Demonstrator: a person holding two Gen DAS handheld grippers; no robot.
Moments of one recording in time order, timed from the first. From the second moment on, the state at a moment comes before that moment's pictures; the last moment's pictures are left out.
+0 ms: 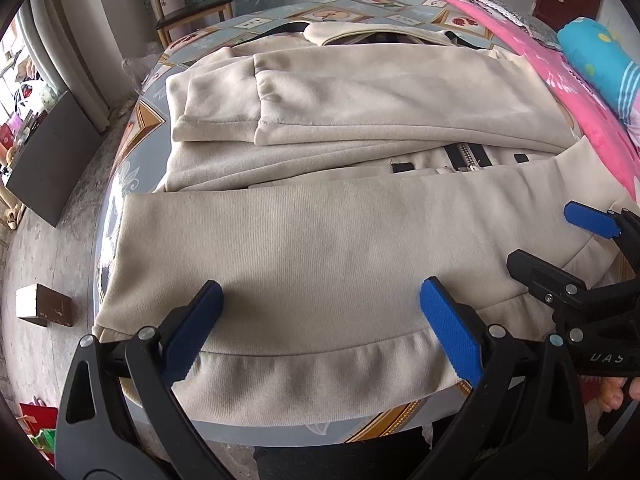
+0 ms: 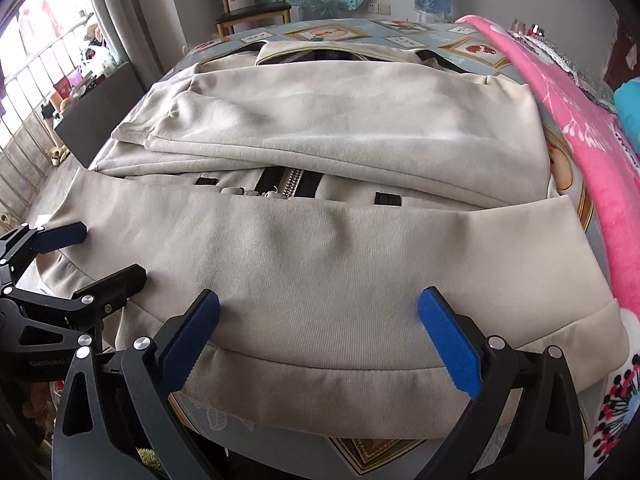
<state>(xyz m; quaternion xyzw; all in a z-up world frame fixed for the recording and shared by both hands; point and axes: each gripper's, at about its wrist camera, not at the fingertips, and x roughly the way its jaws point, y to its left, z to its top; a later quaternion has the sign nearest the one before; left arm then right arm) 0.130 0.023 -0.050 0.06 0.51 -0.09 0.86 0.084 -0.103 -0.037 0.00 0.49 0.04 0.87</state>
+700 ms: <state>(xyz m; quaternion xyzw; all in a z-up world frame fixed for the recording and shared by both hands) 0.094 0.102 -0.005 0.03 0.39 -0.09 0.91 0.084 -0.102 -0.038 -0.01 0.50 0.04 0.87</state>
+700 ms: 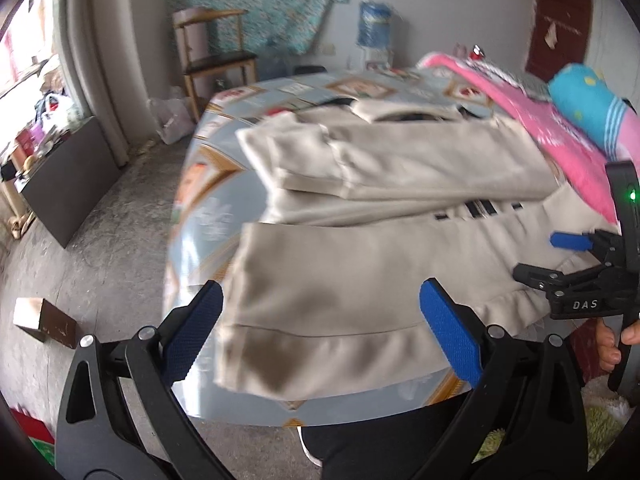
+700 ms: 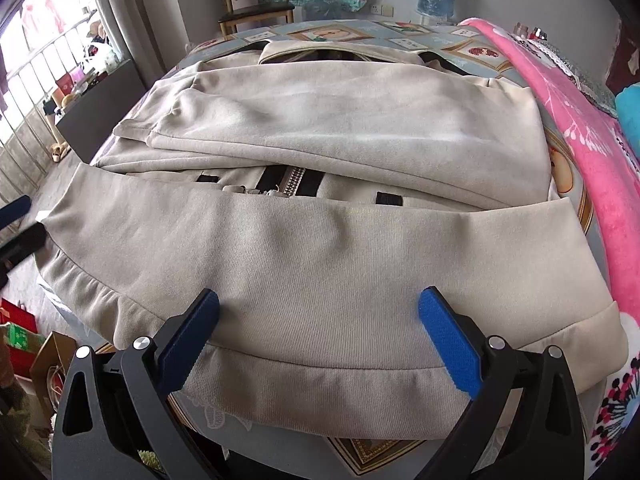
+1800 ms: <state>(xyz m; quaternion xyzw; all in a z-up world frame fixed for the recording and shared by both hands) 0.139 0.177 -0.041 -0.18 0.48 -0.21 0.83 0.091 -0.101 -0.039 0.00 0.51 0.02 0.86</state>
